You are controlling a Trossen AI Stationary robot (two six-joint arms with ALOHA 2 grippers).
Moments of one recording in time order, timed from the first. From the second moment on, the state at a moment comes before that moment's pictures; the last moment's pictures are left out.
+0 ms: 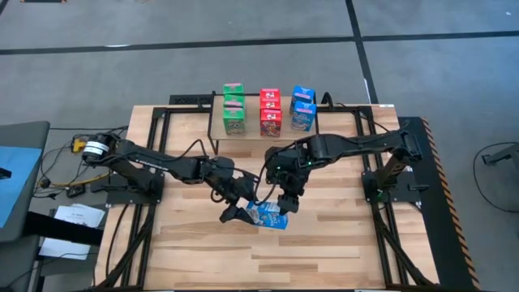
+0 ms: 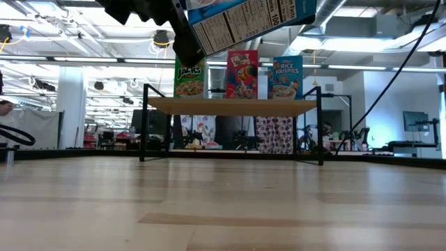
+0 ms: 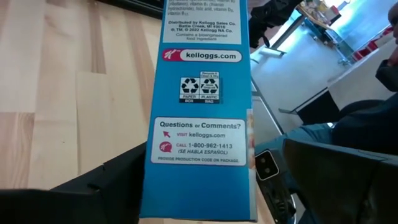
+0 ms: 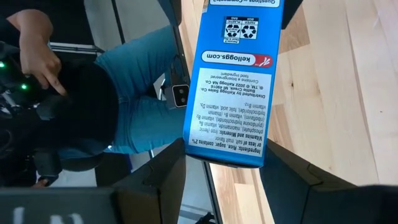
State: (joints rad) left arm -0.11 1.51 0.91 0.24 0.43 -0.37; right arm 0.08 1.74 1.70 -1.01 -0.60 0.57
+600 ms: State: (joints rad) left arm -0.11 1.51 0.91 0.24 0.44 -0.37; right arm 0.08 1.74 1.70 -1.01 -0.61 0.57
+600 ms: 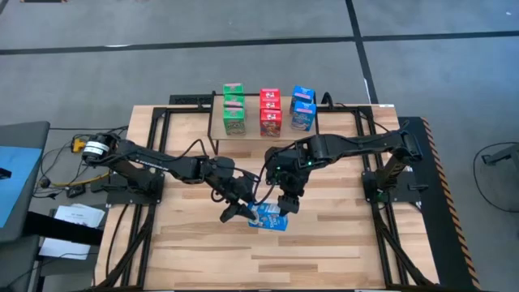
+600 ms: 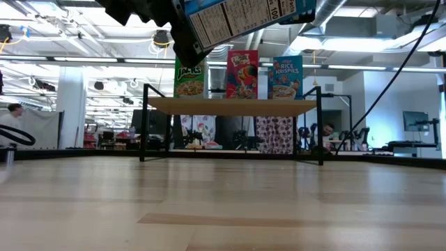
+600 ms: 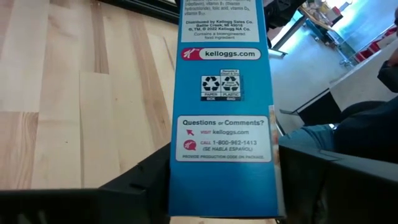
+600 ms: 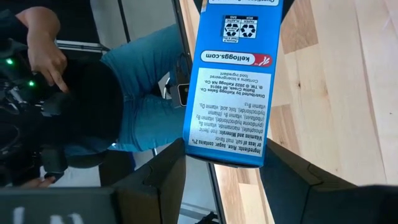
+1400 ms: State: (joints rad) left arm -0.11 1.51 0.91 0.24 0.45 -0.39; right arm 0.06 1.74 1.70 -1.01 -0.65 0.60
